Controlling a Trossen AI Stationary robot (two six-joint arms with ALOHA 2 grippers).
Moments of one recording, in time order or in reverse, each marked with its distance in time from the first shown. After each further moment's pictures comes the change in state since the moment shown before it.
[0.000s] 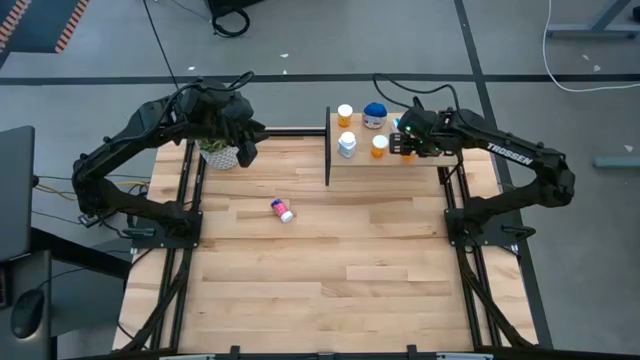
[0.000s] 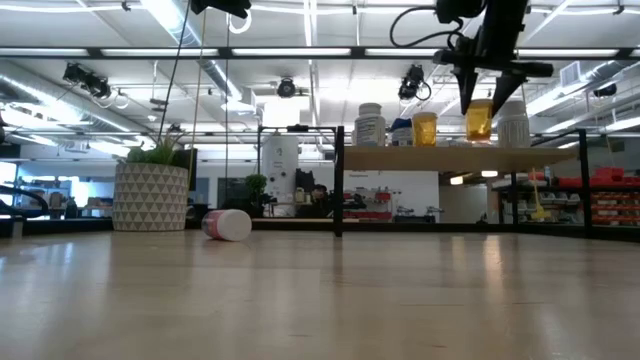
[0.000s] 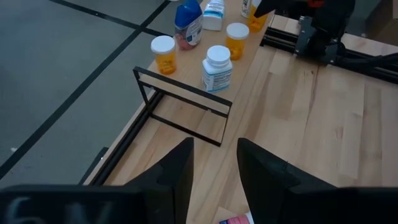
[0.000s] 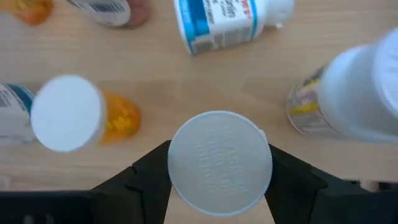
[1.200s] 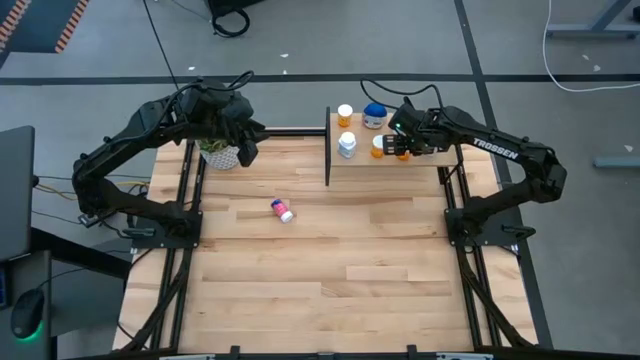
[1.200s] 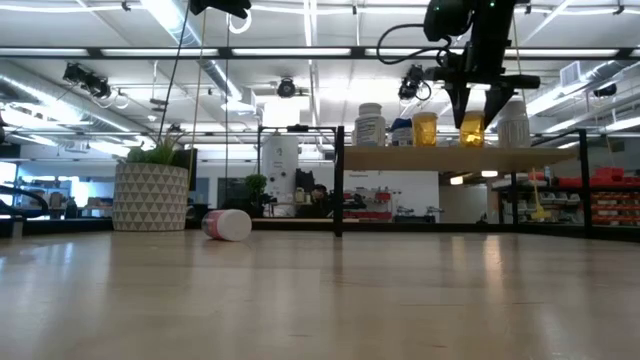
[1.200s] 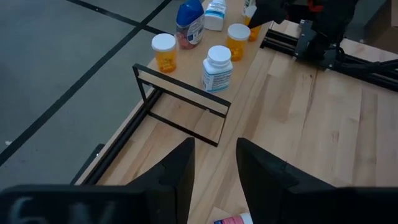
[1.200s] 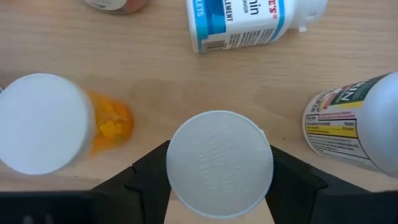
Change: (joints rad) left arm 0.000 0.001 0.000 -0.001 0.000 -0.038; right arm -0.039 0.088 0.002 0.026 -0.022 -0.097
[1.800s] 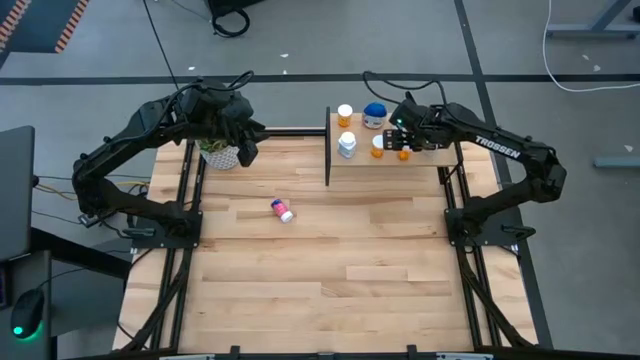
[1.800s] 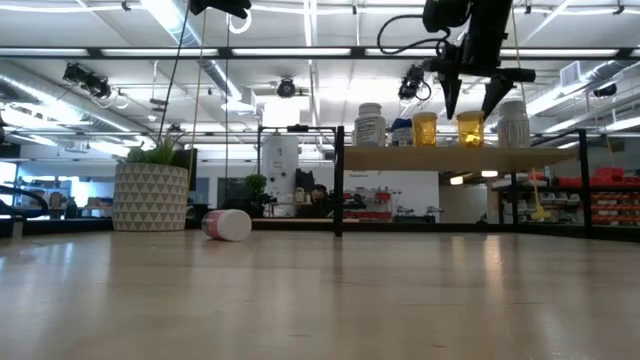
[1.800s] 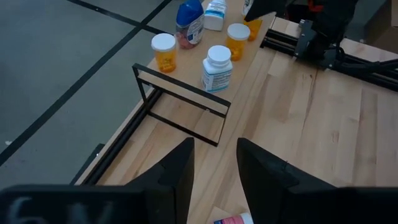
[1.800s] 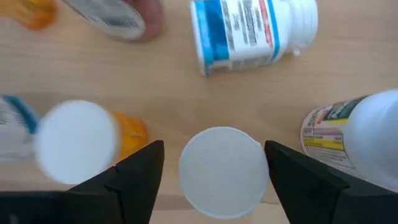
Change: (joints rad) left arm 0.000 0.000 0.000 0.000 0.000 0.000; right arm 0.000 0.002 0.060 -0.008 0.020 0.005
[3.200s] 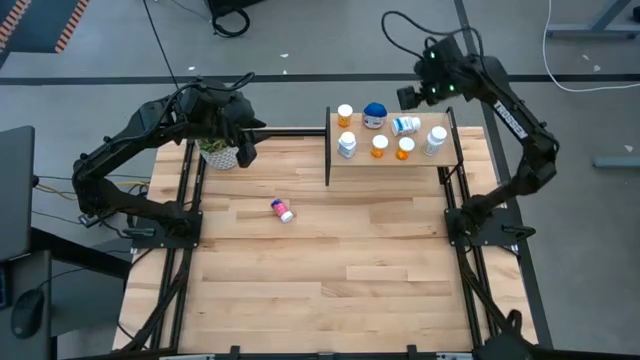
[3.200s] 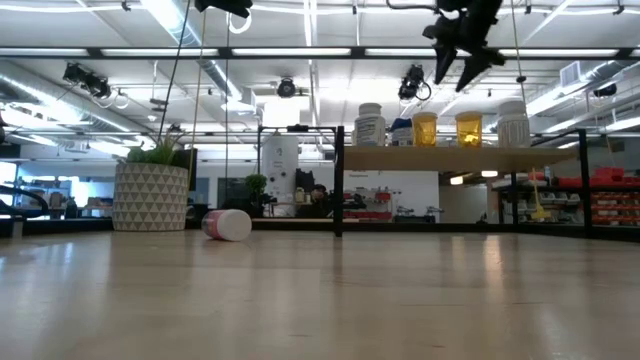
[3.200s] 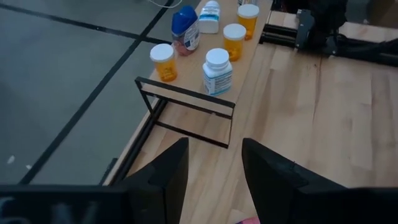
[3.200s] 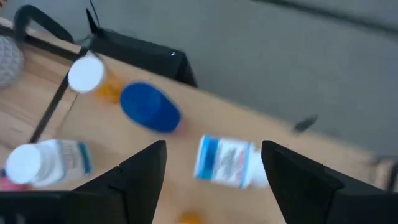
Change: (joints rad) left arm 0.001 0.000 0.000 0.016 -0.001 0.131; right arm -0.377 0.139 0.455 -0.056 -0.297 -0.656
